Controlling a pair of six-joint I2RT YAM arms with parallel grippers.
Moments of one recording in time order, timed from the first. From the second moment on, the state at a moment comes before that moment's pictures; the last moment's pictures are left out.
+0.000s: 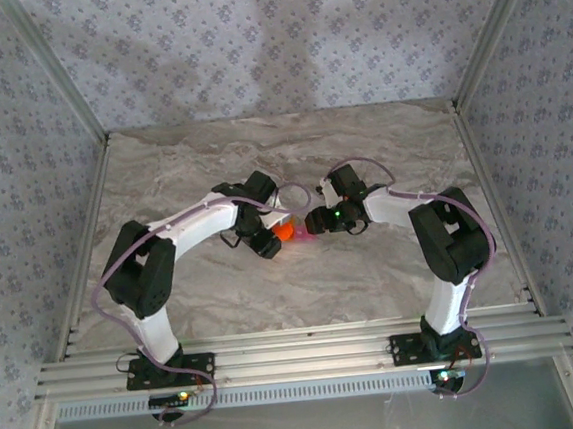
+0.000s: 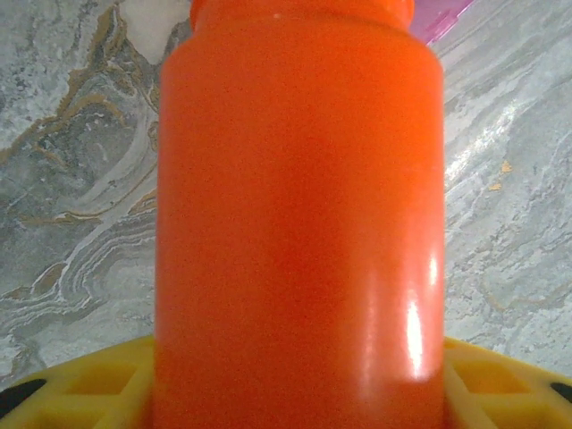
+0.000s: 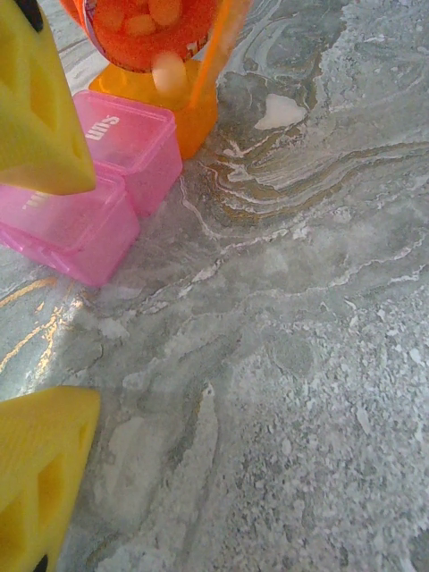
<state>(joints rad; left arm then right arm) -0.68 1.80 1.28 -0.86 0.11 0.19 0.46 1.80 1.01 -0.28 -0.36 0.29</state>
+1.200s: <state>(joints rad) -0.69 1.86 1.37 -0.96 0.07 0.24 0.46 1.81 1.02 -0.29 -0.36 0.29</state>
